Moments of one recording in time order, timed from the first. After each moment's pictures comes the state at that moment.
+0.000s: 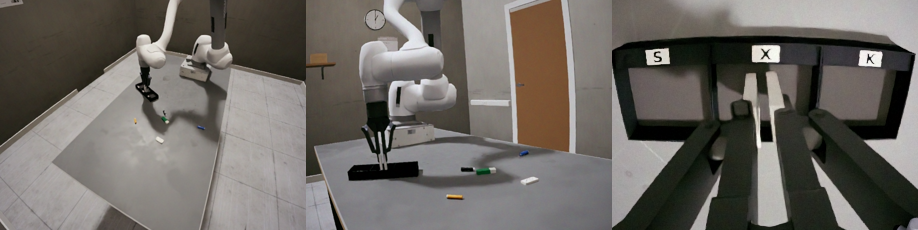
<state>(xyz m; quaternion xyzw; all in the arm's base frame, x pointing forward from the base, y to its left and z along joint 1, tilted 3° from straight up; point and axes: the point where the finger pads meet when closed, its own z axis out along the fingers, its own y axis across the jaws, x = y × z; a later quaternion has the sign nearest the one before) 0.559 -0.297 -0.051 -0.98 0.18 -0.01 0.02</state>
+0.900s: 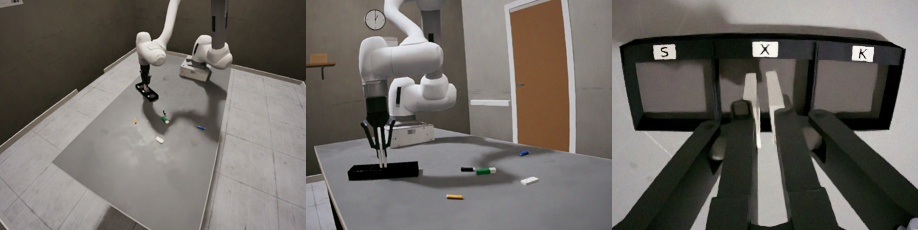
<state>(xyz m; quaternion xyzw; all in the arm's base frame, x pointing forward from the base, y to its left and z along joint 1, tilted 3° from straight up) 0.559 -0.297 -0.034 -0.98 0.18 -0.01 0.02</state>
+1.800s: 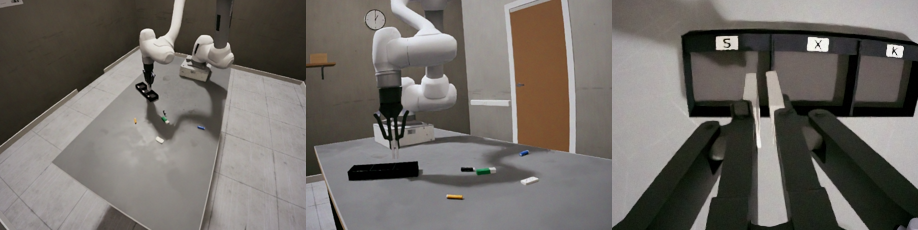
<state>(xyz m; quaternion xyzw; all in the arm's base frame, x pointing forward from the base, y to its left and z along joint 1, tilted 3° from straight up) 0.581 -0.254 -0.003 -0.98 0.18 -0.01 0.02</state>
